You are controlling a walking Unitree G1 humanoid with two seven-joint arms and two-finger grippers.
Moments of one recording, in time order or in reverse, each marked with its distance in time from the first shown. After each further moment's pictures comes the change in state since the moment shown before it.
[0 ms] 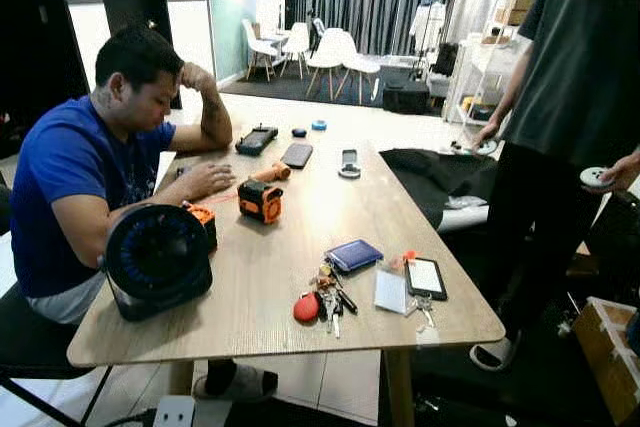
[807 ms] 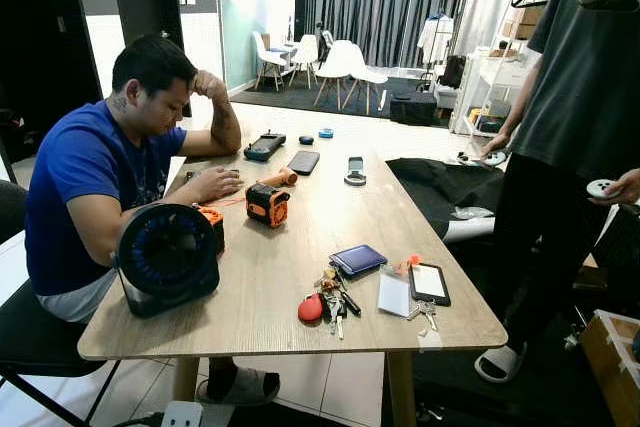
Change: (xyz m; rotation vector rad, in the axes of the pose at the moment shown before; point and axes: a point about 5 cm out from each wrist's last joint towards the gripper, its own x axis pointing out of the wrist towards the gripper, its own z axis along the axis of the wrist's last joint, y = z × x) left arm -0.001 -0.006 -0.004 0.067 0.011 -0.045; right arm -0.001 -0.003 -0.001 0.037 -0.002 -0.018
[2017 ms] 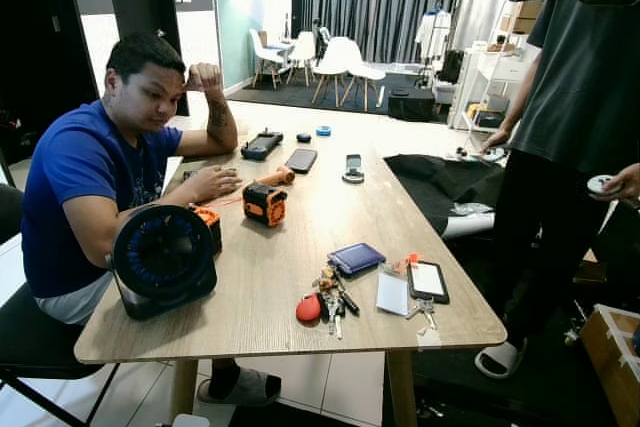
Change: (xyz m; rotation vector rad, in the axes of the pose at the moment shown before) left arm -0.005 -0.004 -0.014 0.053 0.049 -0.040; right arm -0.007 -0.005 -0.016 0.089 0.027 -0.068
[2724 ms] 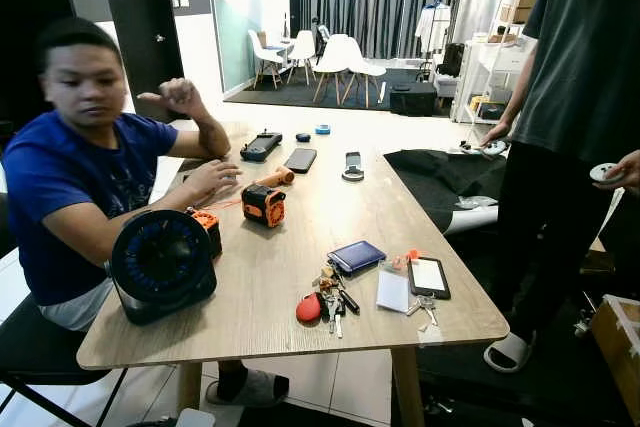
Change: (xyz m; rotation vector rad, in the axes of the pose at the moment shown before) left arm 0.002 0.000 0.005 0.063 0.000 -0.049; right arm -0.001 0.005 -0.005 -0.009 0.008 -0.009
